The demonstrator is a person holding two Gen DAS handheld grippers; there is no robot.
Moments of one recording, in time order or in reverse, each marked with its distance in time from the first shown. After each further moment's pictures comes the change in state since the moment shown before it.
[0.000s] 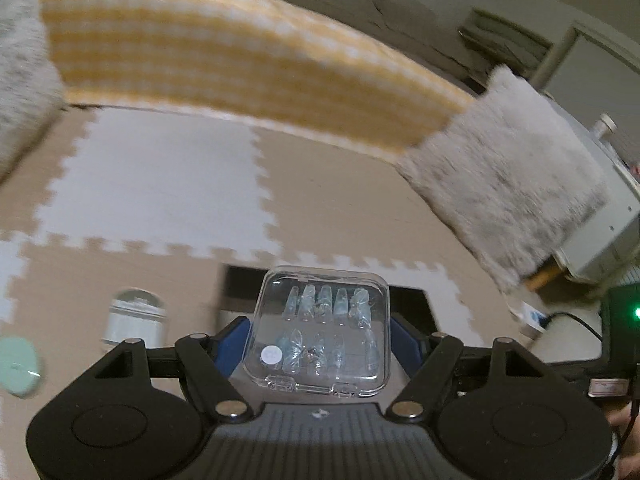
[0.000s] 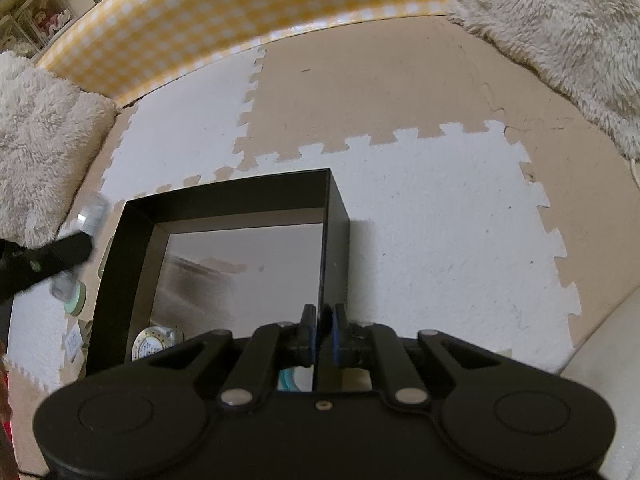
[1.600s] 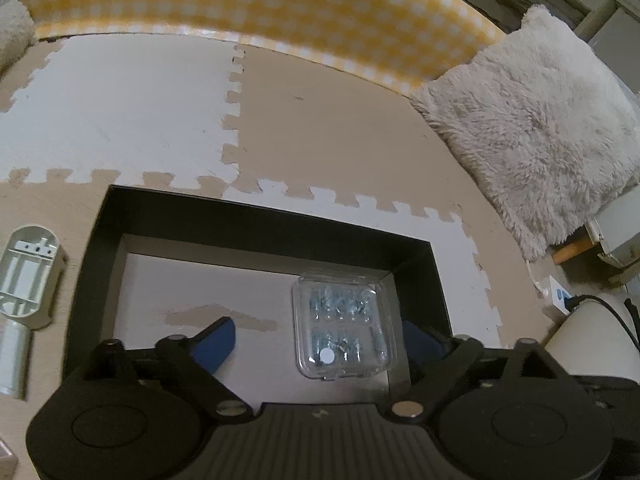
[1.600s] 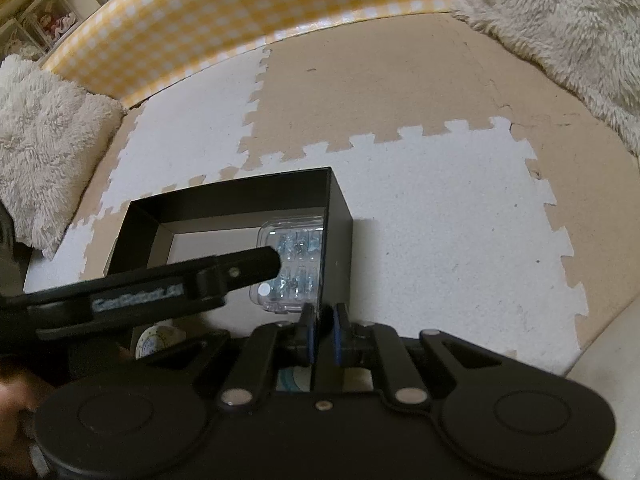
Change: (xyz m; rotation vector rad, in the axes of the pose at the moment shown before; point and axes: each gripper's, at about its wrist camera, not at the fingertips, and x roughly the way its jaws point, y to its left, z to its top) left arm 0.087 -0.032 -0.011 -0.062 0.164 0.056; right arm 0.002 -0.004 -0.001 0.004 0.003 0.030
